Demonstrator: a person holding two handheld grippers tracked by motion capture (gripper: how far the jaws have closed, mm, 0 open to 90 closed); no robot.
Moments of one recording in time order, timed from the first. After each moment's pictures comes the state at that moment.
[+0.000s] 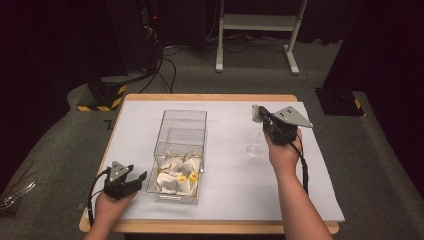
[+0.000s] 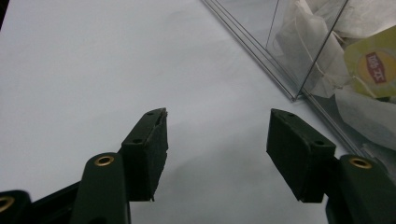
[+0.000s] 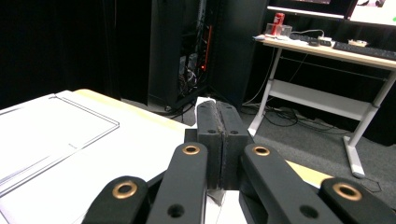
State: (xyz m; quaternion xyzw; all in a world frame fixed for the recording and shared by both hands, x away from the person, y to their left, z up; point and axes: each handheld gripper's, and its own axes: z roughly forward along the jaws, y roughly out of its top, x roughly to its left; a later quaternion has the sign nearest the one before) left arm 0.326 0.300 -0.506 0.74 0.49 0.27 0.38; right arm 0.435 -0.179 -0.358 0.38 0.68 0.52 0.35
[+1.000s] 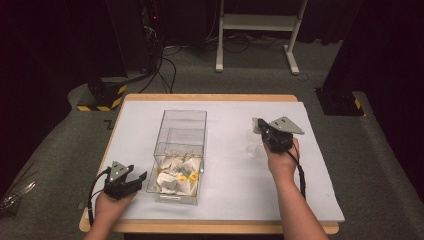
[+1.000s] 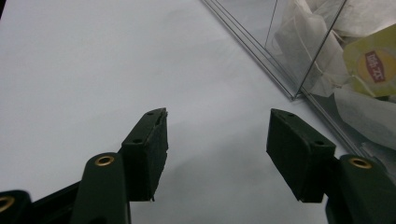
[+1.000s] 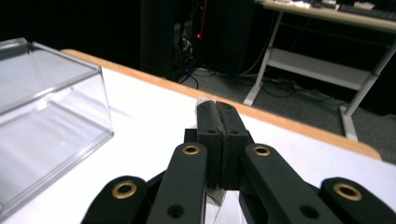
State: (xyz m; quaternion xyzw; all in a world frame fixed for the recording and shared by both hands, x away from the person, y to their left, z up) left arm 0.325 0.299 -0.506 0.74 0.49 0.27 0.38; right arm 0.442 -0.183 -0.405 0.40 0.71 0.47 0.34
